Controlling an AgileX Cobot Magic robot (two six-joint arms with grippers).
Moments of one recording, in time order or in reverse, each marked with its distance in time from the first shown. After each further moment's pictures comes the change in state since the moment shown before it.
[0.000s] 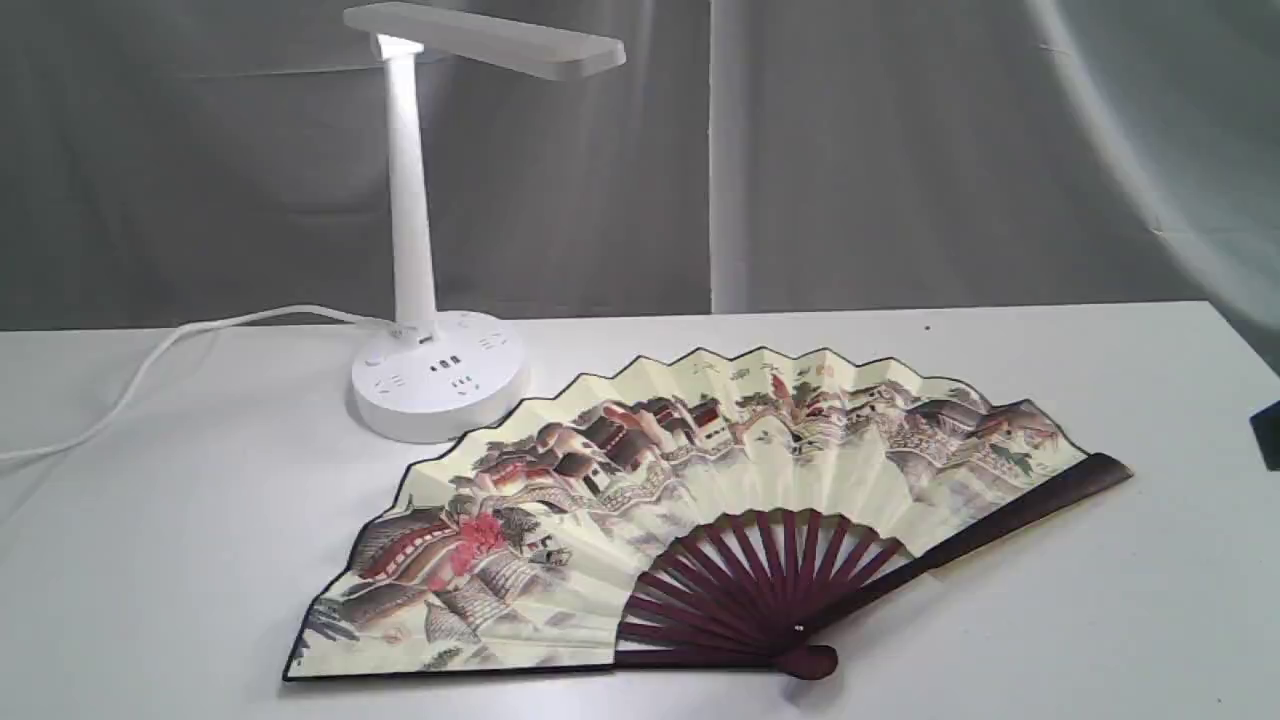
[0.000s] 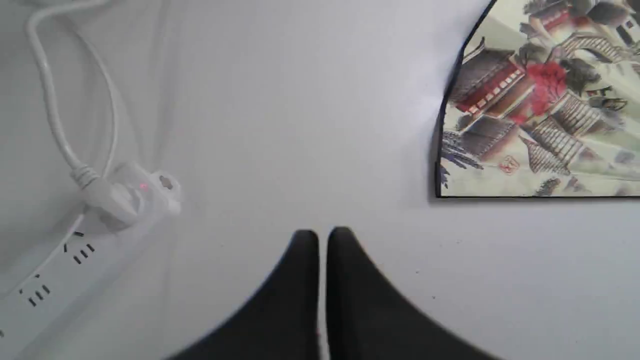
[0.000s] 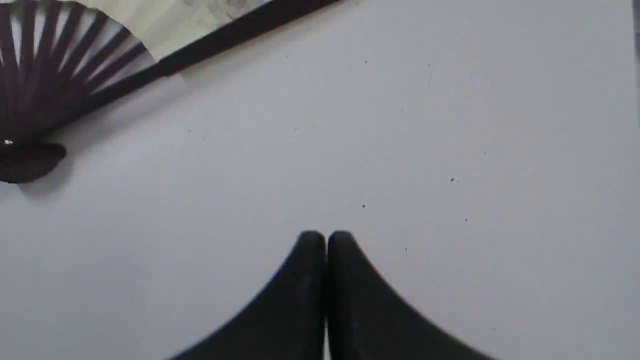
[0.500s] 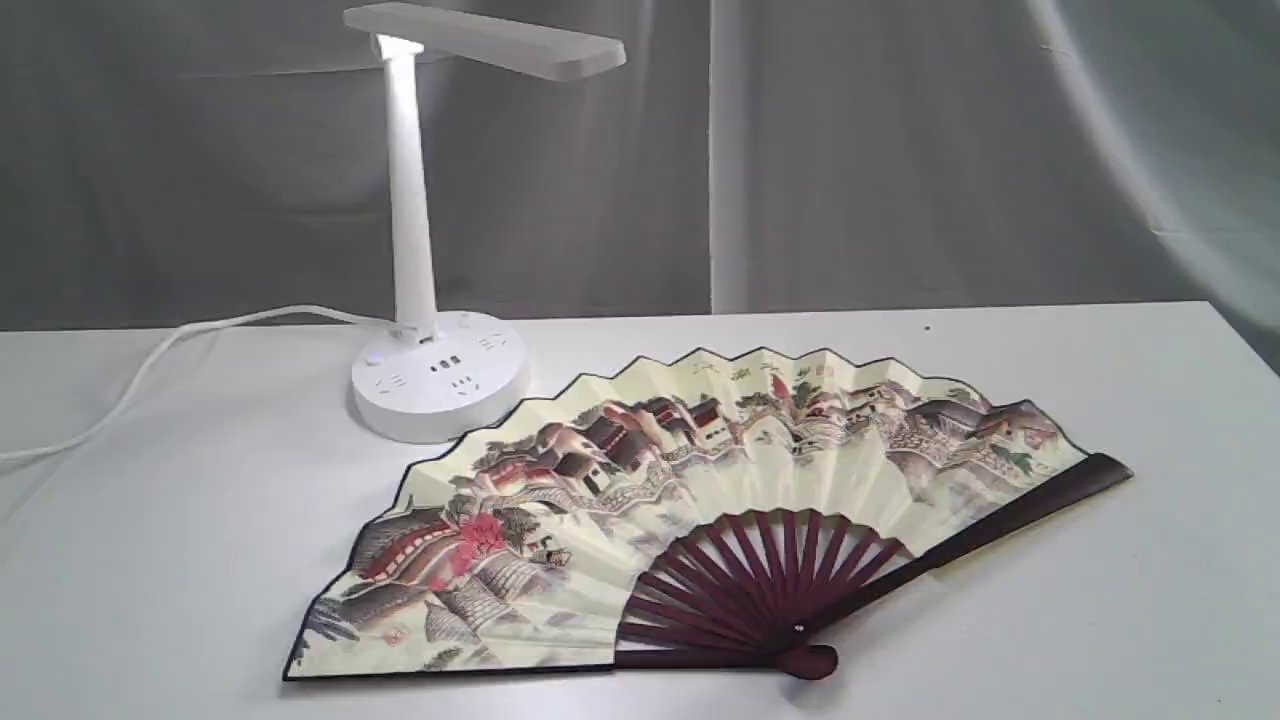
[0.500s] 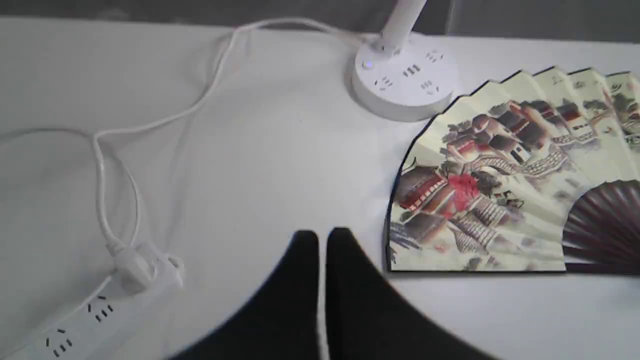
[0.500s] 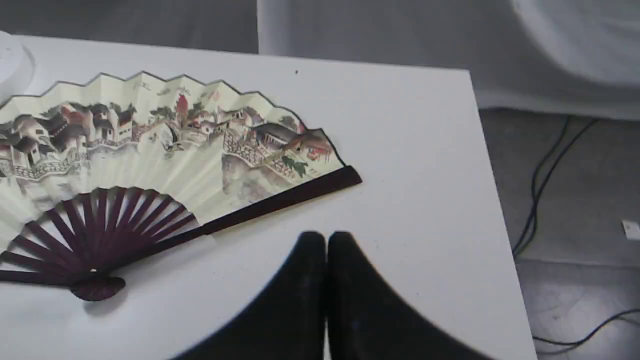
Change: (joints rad) left arm 0.000 -0.427 0.000 -0.046 0.051 0.002; right arm 0.000 -0.489 0.000 0.000 0.024 -0.023
